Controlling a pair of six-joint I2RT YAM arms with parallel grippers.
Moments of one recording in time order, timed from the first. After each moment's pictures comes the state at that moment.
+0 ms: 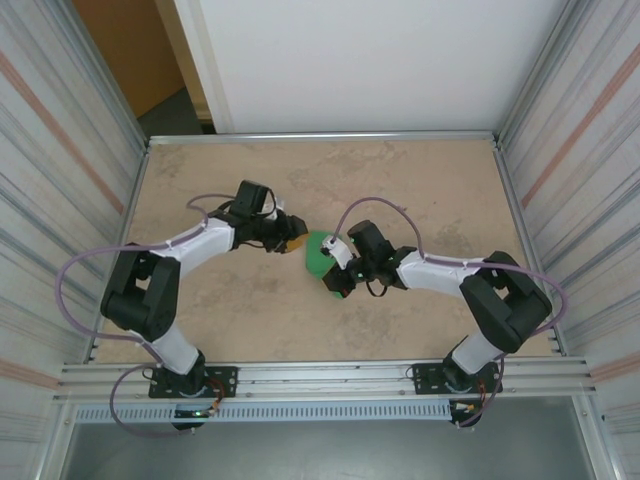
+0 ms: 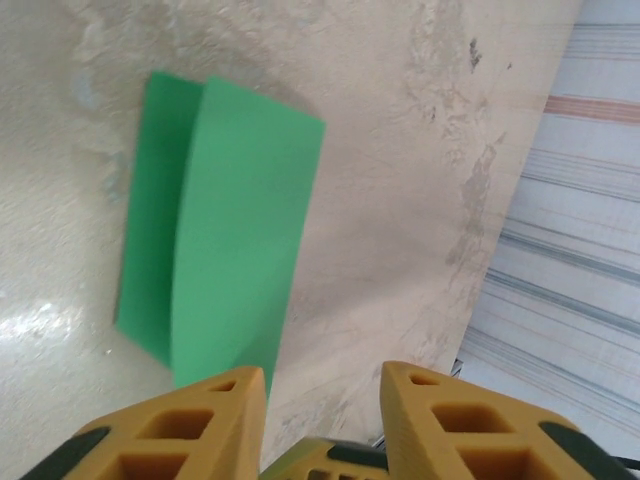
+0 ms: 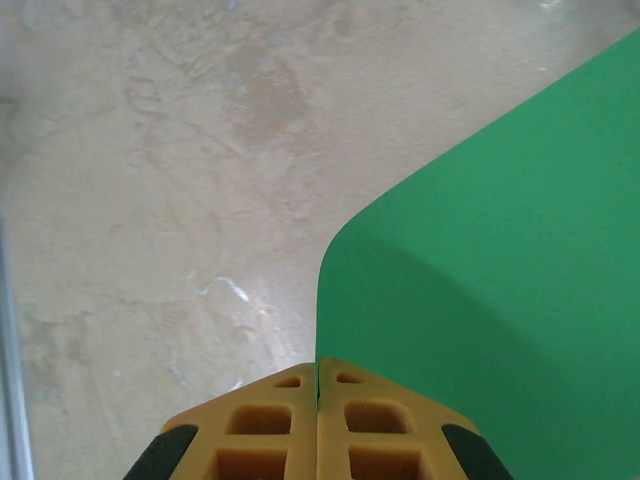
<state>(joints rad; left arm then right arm) -0.43 1.66 1.03 -0.27 0.63 -0.94 0.72 1.58 0.76 -0.04 -0.51 0.02</state>
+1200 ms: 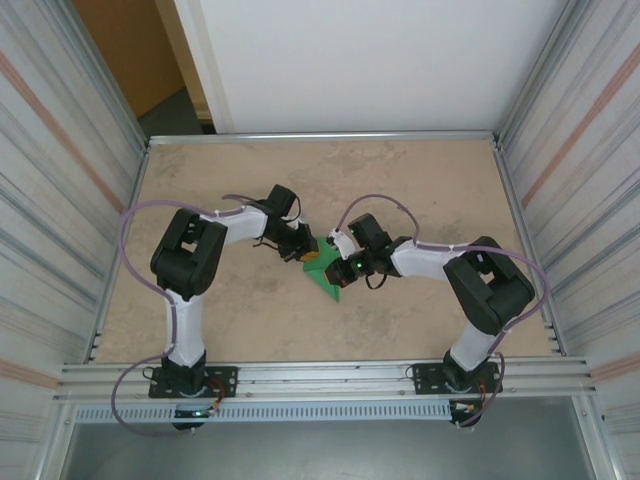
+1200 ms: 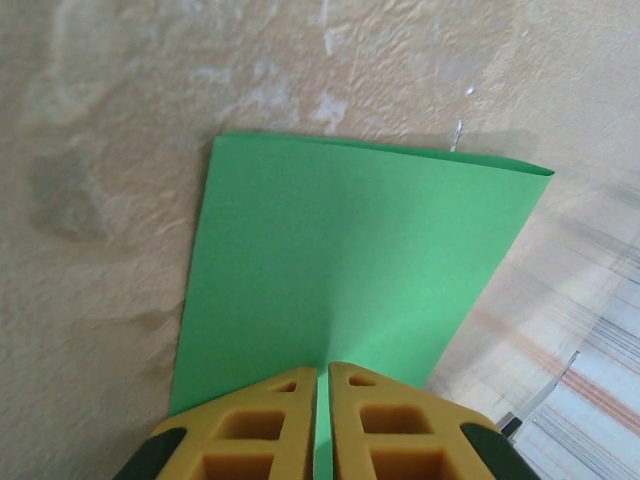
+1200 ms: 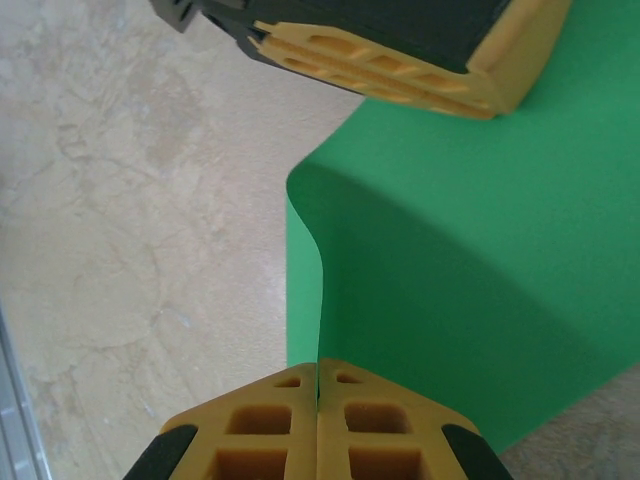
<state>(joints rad) -0.48 2.03 1.25 -0.43 0.62 -0.78 0.65 1.70 0.84 -0.11 -0.52 0.20</state>
